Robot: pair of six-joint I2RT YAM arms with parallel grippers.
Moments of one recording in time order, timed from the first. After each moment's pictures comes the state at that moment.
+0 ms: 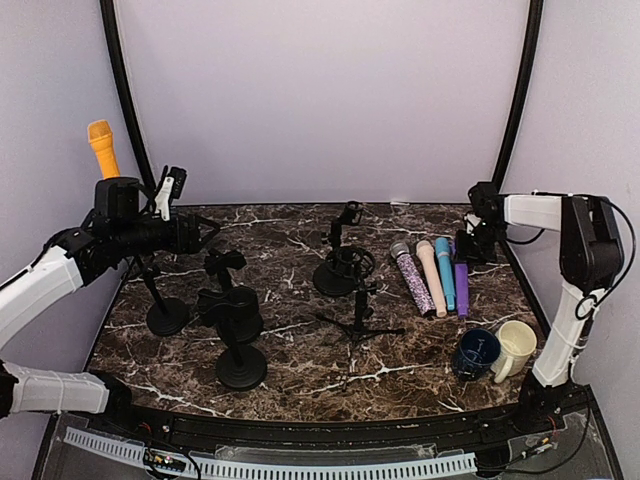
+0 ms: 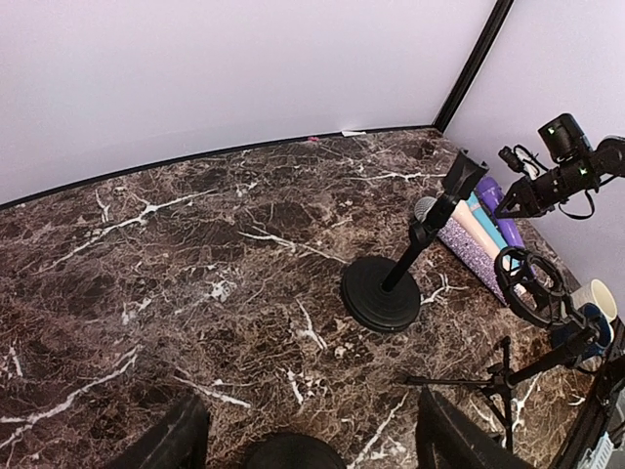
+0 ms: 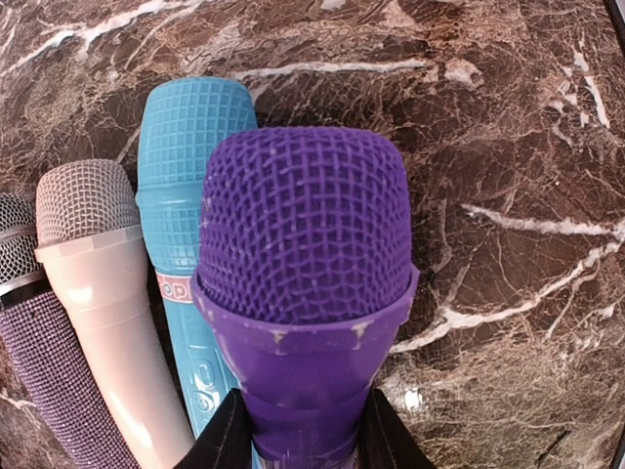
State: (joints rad) left arm -0.36 1.06 0.90 -0.28 0.27 -0.18; right arm 0.10 1.86 1.33 -0.66 -0.04 0.27
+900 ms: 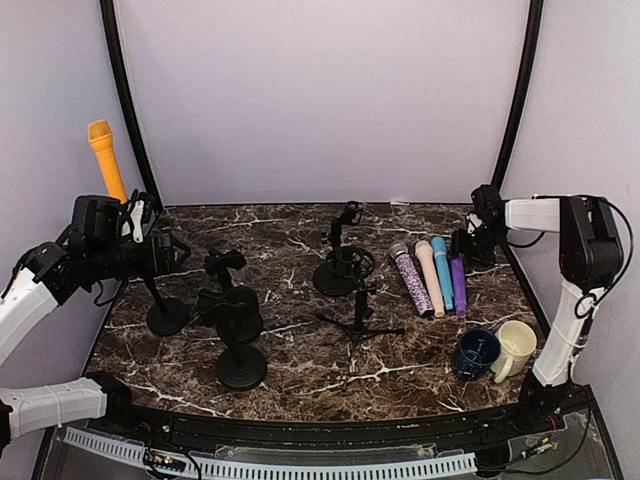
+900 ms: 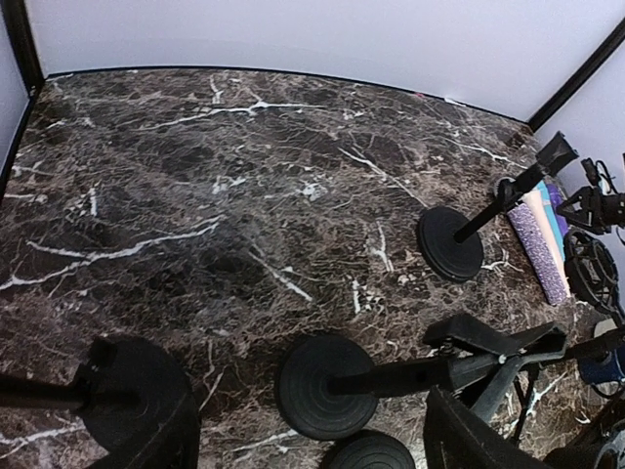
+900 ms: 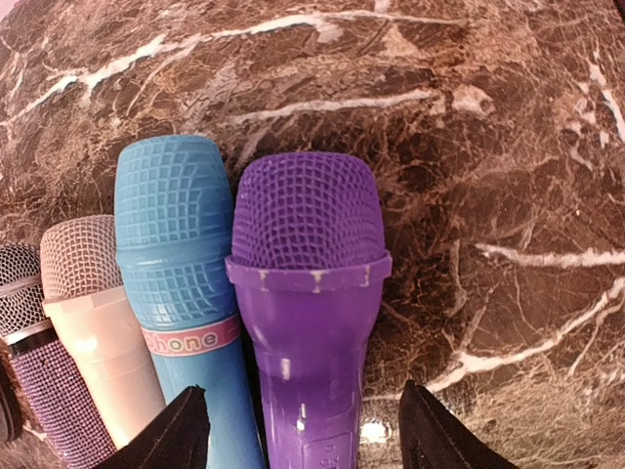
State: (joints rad) left arm -0.36 0.84 0.88 -0.63 0.06 -0.35; right arm 0.08 1.89 1.29 -0.53 -0.09 0.32
